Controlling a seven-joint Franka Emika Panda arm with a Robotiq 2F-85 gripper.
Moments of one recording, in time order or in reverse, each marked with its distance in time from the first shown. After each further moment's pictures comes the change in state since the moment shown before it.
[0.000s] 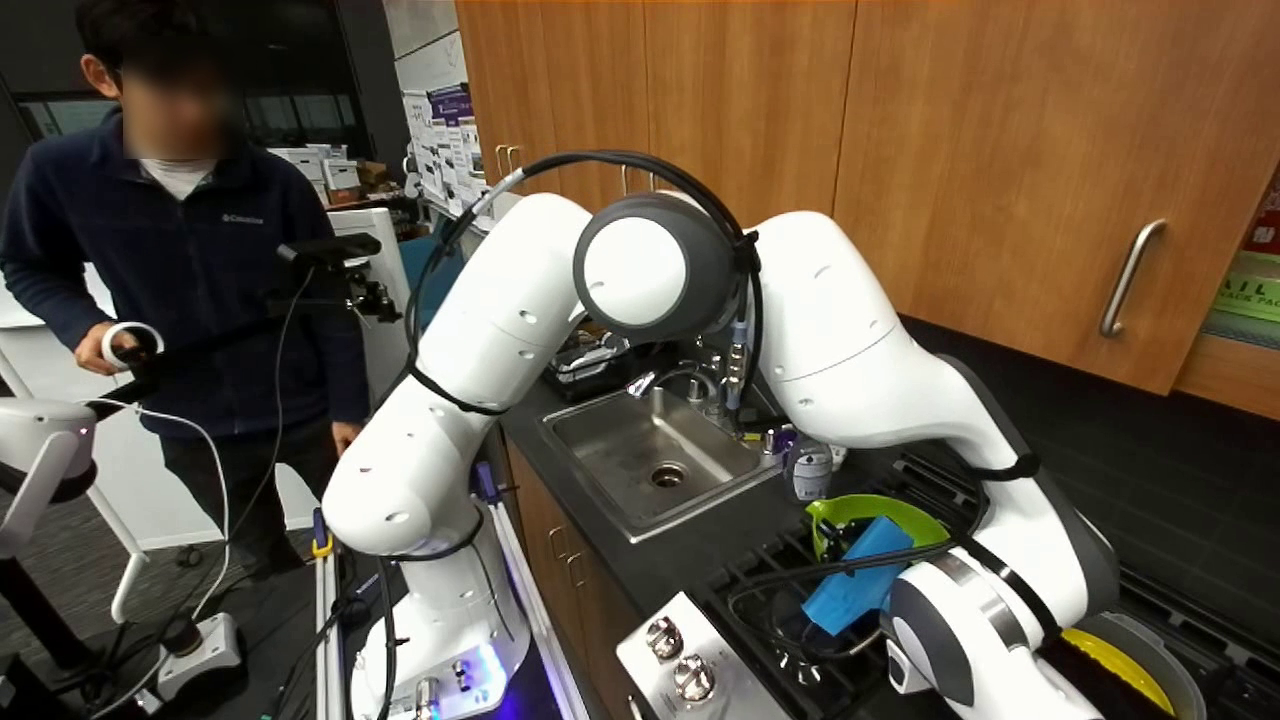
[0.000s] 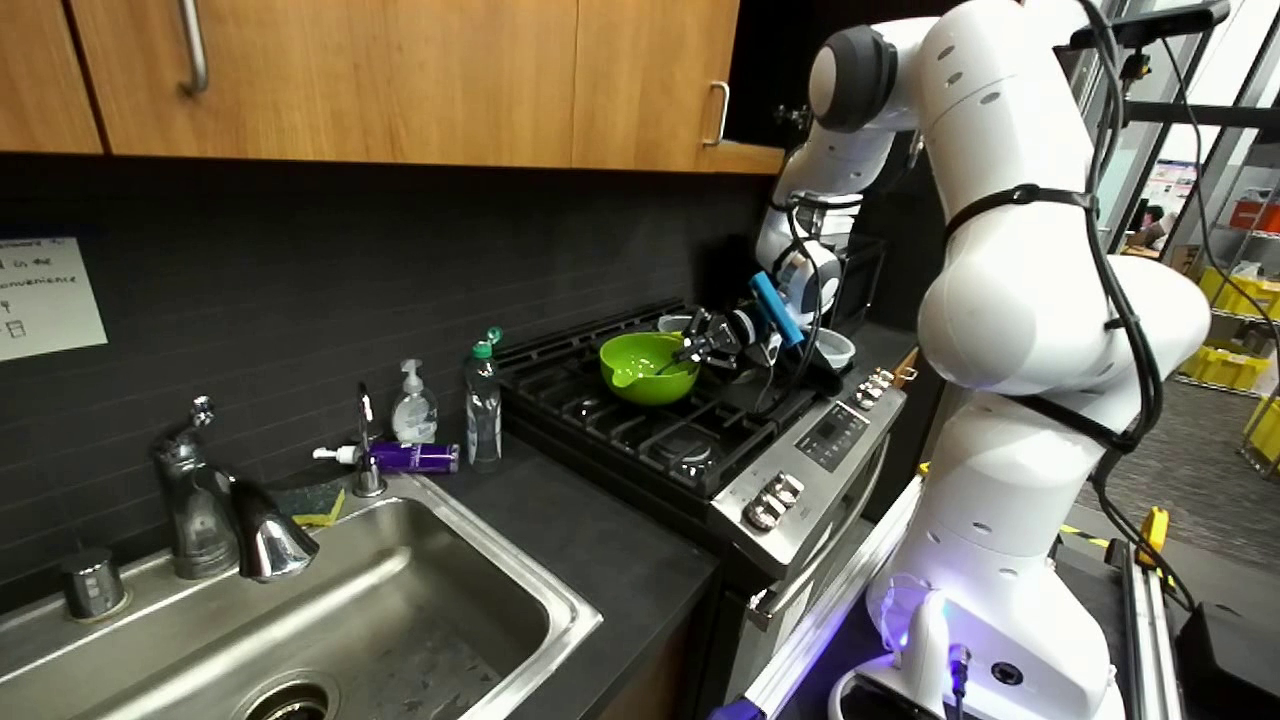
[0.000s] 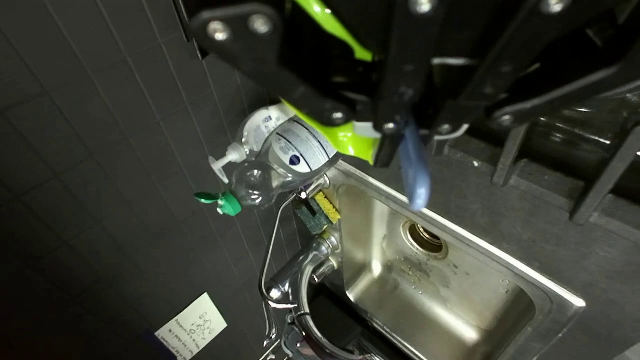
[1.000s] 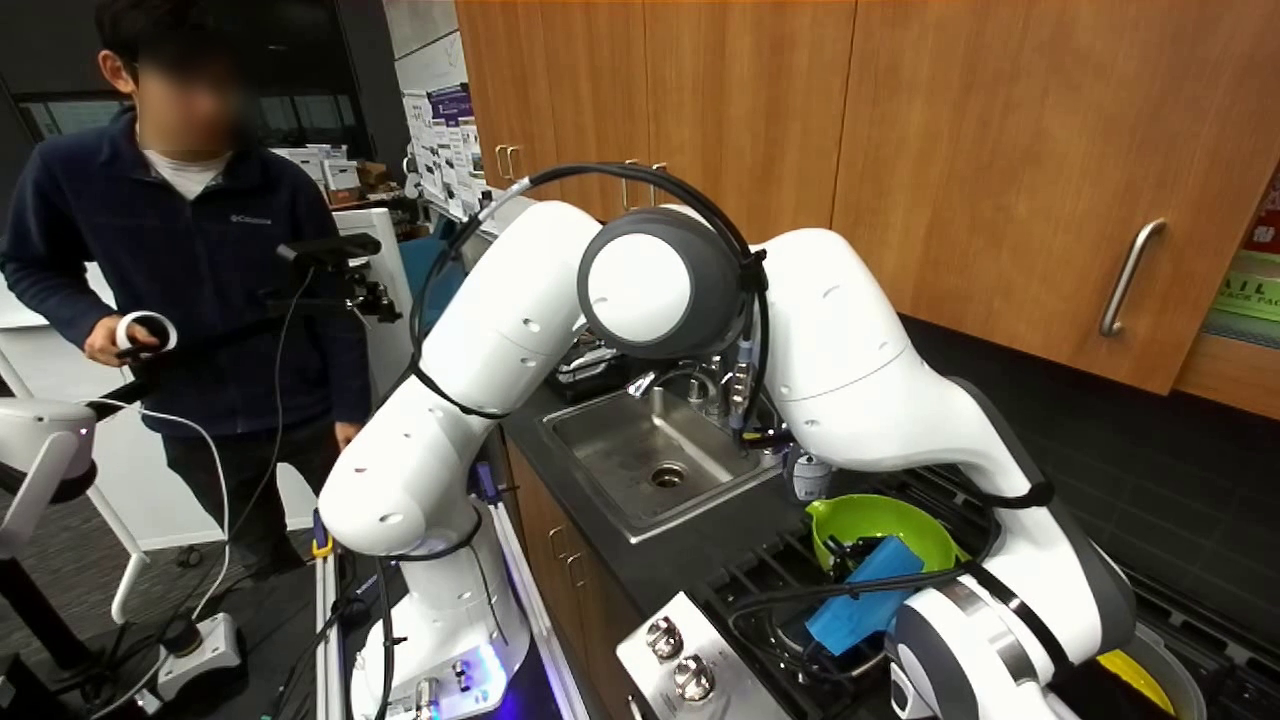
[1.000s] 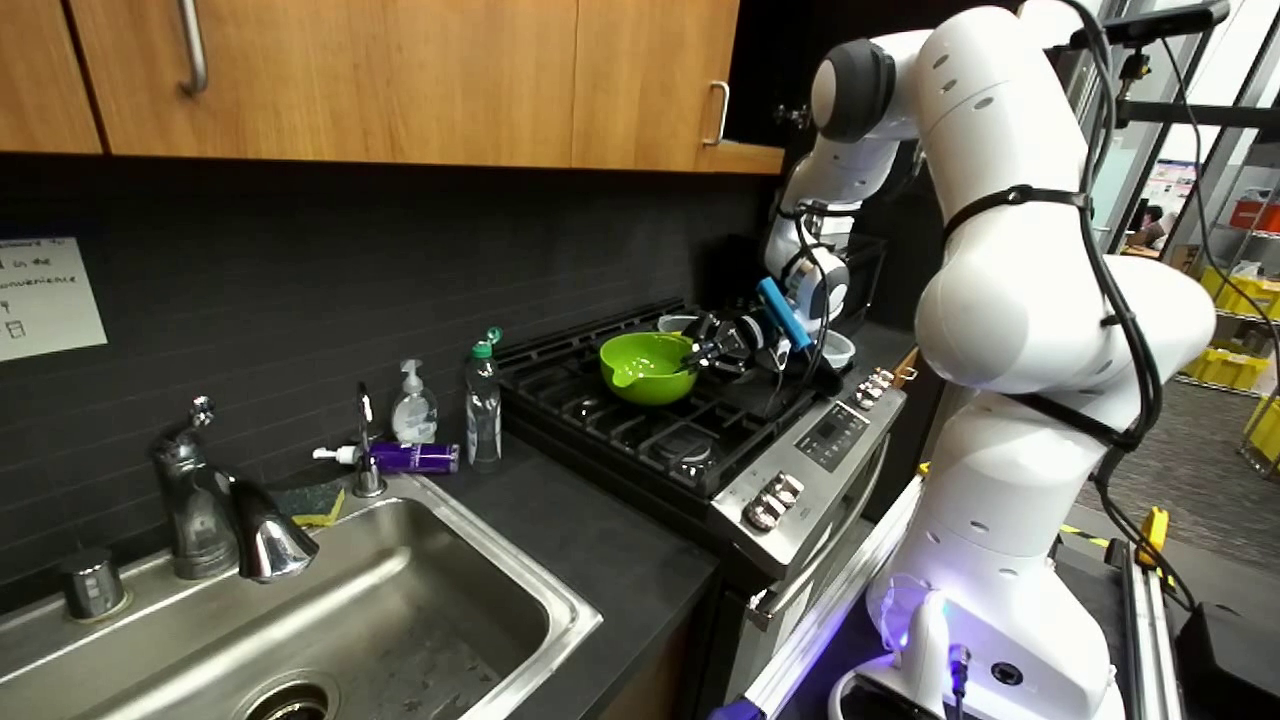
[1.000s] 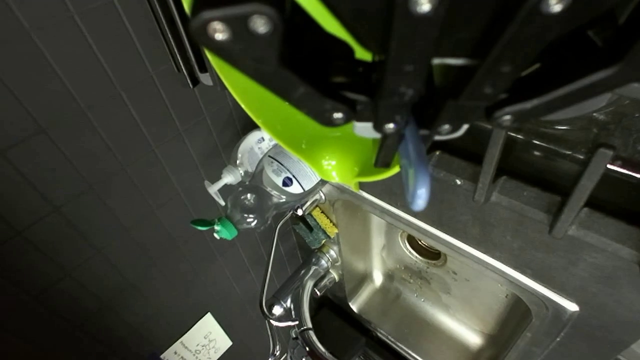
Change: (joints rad) arm -0.038 0.033 0.000 0.025 0.000 -0.003 0.029
